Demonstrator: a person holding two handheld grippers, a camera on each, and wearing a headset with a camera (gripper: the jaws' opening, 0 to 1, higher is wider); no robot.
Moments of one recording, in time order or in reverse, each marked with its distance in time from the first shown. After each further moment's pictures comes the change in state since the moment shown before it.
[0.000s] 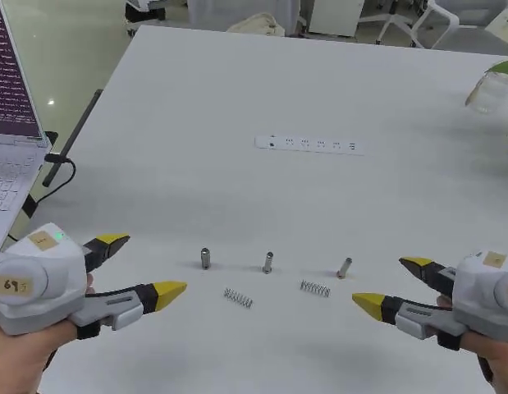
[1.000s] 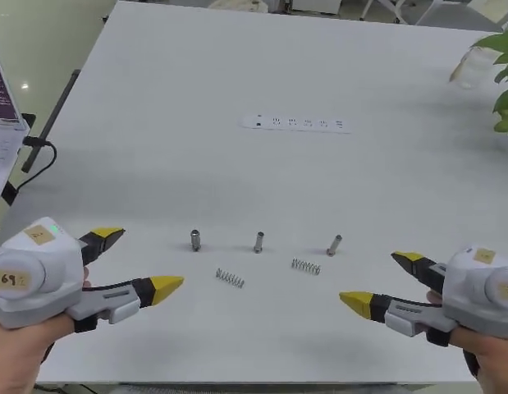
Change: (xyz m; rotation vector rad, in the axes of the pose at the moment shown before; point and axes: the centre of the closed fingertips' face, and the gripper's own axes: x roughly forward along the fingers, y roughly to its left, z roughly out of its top) left arm 0.012 -0.010 -0.015 0.016 0.032 -0.060; right arm -0.006 0.014 -0.023 0.059 0.010 -0.006
